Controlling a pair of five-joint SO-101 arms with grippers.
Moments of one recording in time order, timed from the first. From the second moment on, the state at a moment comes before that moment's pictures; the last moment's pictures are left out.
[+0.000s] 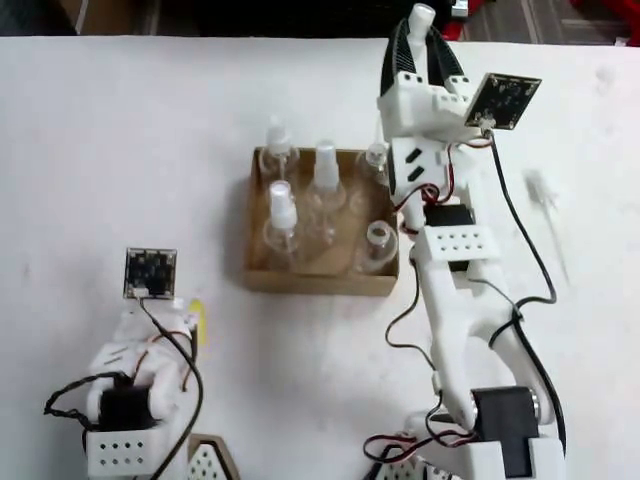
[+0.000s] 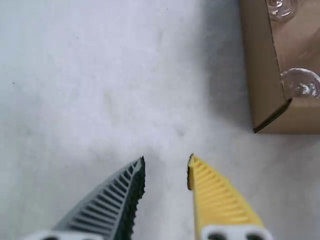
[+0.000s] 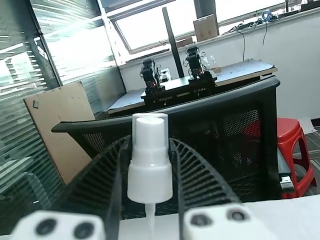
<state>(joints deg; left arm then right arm) -9.8 -103.7 97.1 65.1 -1.6 -8.1 -11.5 33.6 -26.5 -15.3</state>
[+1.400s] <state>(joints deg) -9.8 -103.7 97.1 65.1 -1.6 -7.9 -12.1 43.8 -26.5 -15.9</state>
